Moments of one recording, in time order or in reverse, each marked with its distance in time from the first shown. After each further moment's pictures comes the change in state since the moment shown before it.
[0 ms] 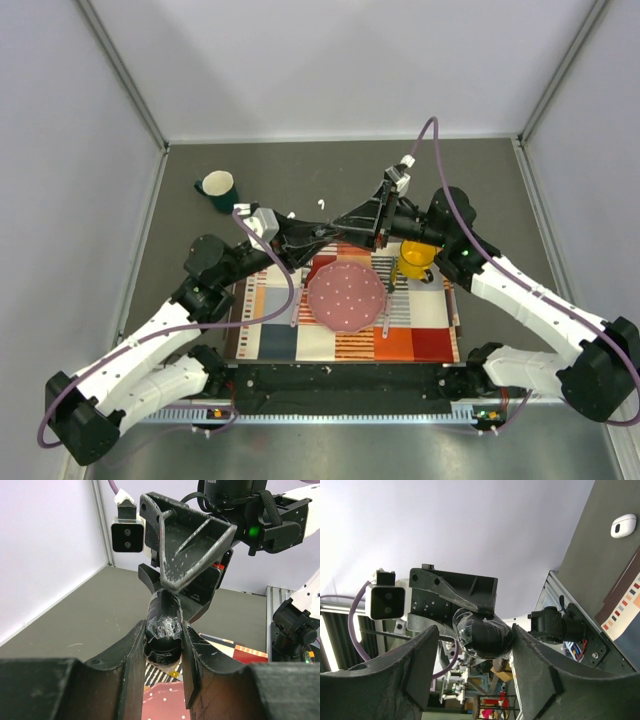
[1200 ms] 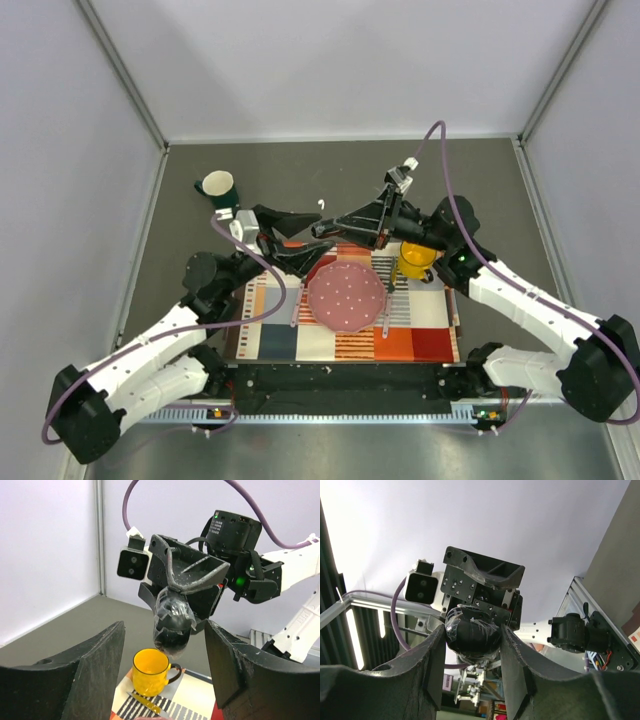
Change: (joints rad) left arm -0.001 0.002 -0.132 0.340 -0.069 -0.211; right arm 0.000 0.000 -0.074 0.209 0.003 0.121
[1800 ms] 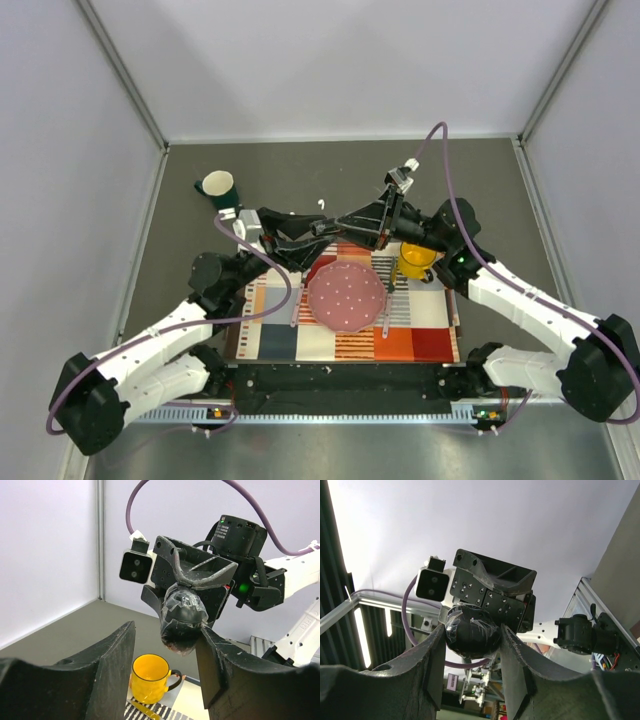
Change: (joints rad) left arm -0.001 0.073 -0.026 0.134 -0.016 -0.026; right arm 0.000 0.000 -0.024 0.061 0.001 0.038
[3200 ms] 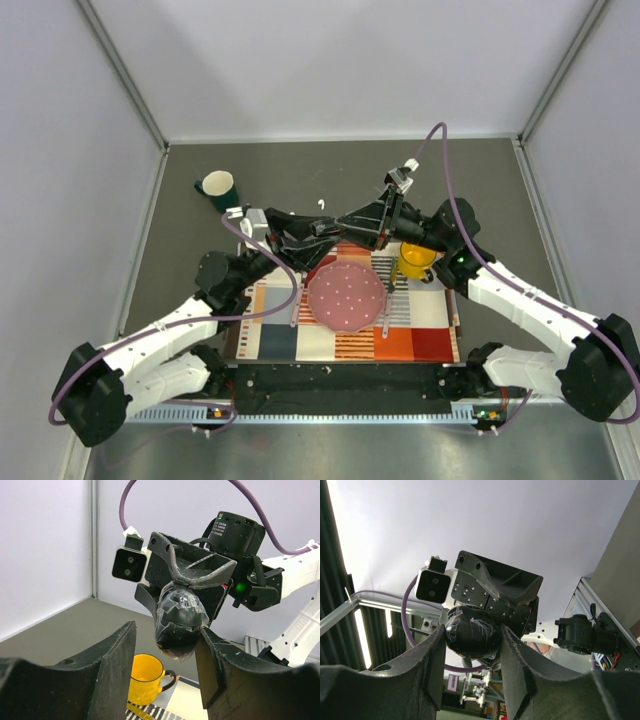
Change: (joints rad) left arm -0.029 0.052 0.001 0.051 -0.010 -0.016; right arm 0.000 0.002 0.000 0.000 0.002 0.005
